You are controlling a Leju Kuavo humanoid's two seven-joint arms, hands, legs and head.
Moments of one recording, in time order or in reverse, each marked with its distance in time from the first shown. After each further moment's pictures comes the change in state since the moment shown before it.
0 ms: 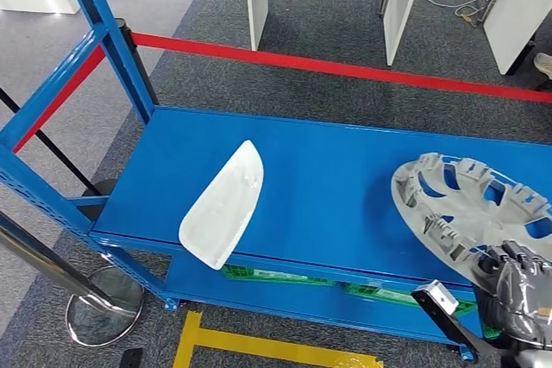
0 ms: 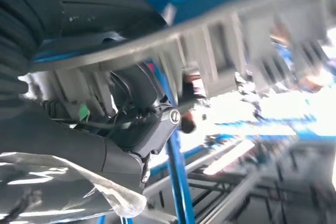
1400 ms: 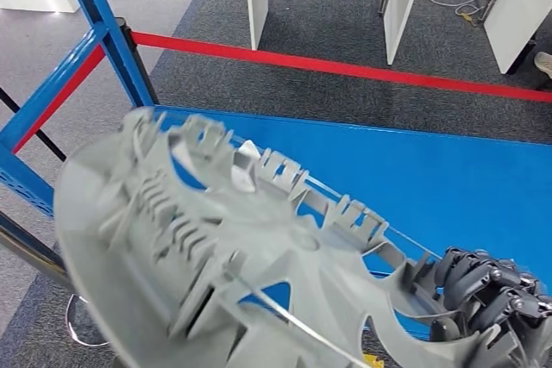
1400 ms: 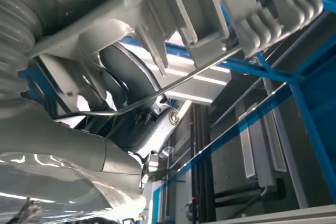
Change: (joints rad) left arm 0.013 -0.001 0.098 0.000 -0.030 -0.071 -0.128; right arm -0.083 0.177 0.240 -0.294 -1.287 0.540 -0.839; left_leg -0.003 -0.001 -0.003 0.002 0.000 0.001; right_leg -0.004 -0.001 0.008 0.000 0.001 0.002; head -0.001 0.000
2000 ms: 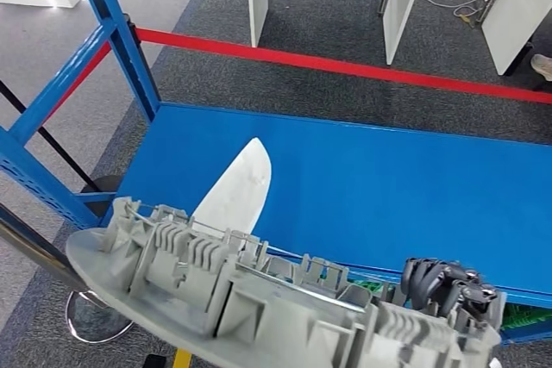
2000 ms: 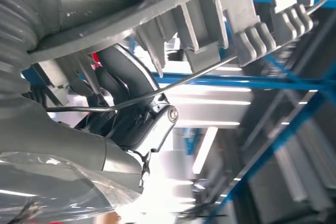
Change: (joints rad) left arm 0.019 -0.041 -0.086 0.000 -0.235 0.180 0.075; right arm 0.038 0.070 -0.032 0.164 -0.116 0.187 0.002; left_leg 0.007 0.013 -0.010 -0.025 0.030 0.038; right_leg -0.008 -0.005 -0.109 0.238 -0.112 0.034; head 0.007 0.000
